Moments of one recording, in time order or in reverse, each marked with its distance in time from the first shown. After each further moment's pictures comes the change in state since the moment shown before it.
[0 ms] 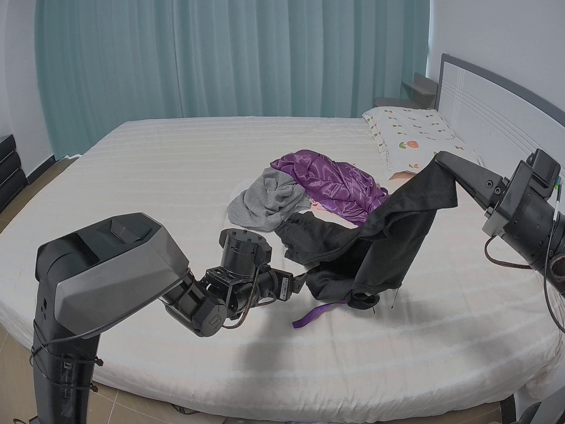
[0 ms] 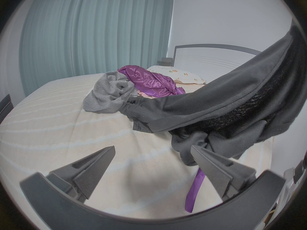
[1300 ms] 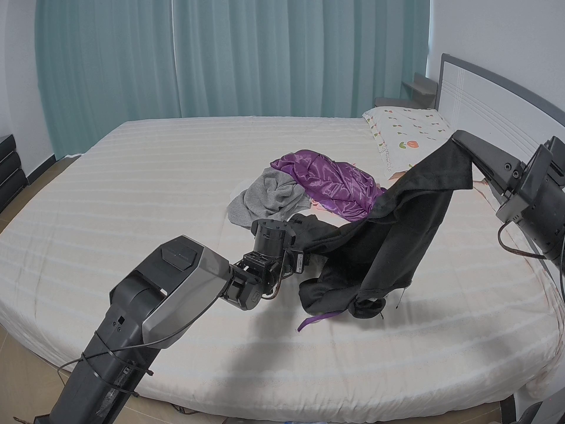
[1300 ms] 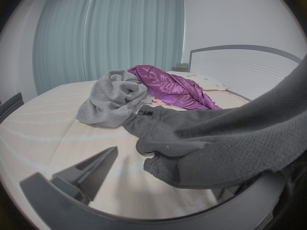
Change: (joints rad) left arm 0.032 0.378 -0.681 0.222 0.139 -0.001; right arm -0.011 -0.046 -0.023 0.000 0.002 -0.004
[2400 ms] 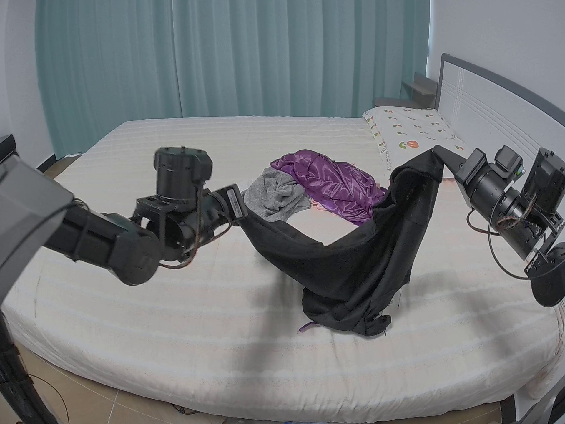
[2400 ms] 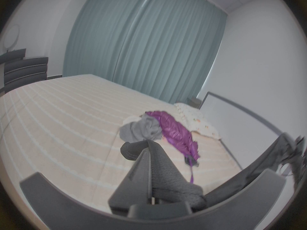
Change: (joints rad) left arm 0.055 -0.760 0.681 -0.004 0.054 -0.356; right arm -0.271 0.369 -0.081 -0.191 -0.017 -0.006
